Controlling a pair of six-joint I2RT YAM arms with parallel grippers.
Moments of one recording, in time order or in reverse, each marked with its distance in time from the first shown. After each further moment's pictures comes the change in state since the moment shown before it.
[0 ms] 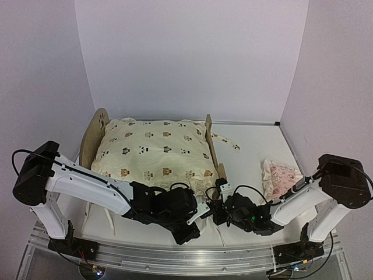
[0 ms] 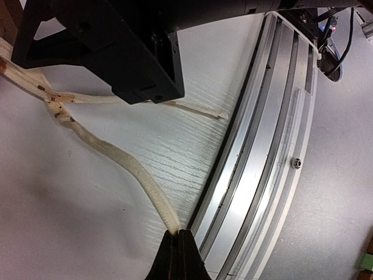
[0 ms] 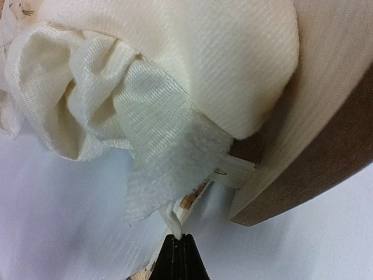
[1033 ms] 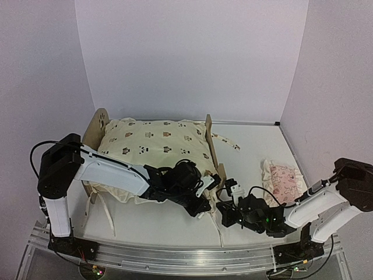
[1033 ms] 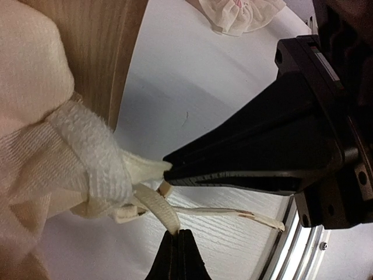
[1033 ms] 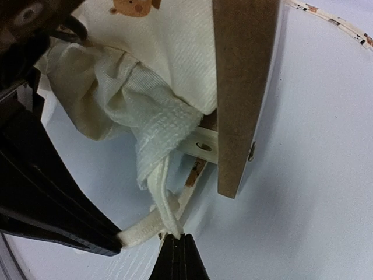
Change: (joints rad) left arm 0.206 0.180 0.134 0.188 0.084 0.054; right arm 0.000 -0.159 -0.134 0.050 -0.063 -0.003
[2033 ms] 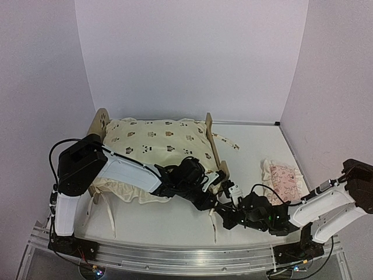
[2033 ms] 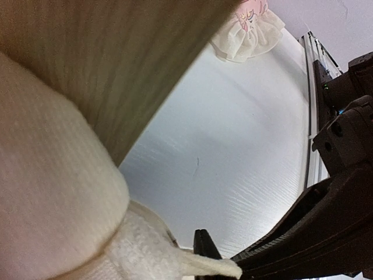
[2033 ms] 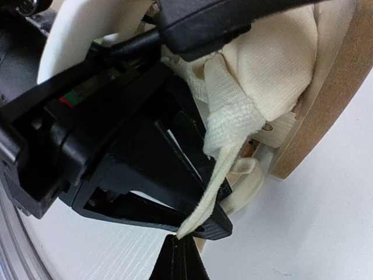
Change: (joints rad) left arm 0.068 0.167 0.097 0.142 0.127 -0.002; right arm -0.004 -0.079 0.006 -0.096 -0.126 -0.050
